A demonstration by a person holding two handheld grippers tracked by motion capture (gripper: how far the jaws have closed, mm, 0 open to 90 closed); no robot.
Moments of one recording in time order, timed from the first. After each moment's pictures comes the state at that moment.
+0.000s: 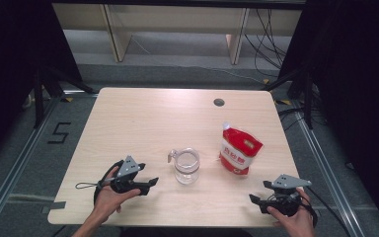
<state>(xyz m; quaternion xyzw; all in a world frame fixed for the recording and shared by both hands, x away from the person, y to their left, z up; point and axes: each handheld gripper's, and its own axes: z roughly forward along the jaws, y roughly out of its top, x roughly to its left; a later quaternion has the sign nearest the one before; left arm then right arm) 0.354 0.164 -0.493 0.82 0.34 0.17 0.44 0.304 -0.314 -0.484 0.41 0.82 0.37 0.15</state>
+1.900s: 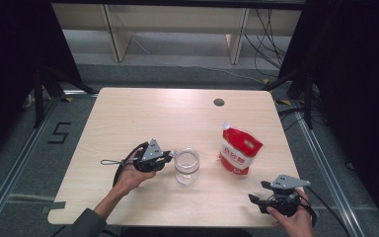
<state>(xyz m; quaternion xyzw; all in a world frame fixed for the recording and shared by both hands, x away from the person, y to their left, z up) 0.409 0.115 -0.485 0.84 0.24 0.20 0.44 0.305 -0.312 -0.485 0.39 0.83 0.37 0.15</state>
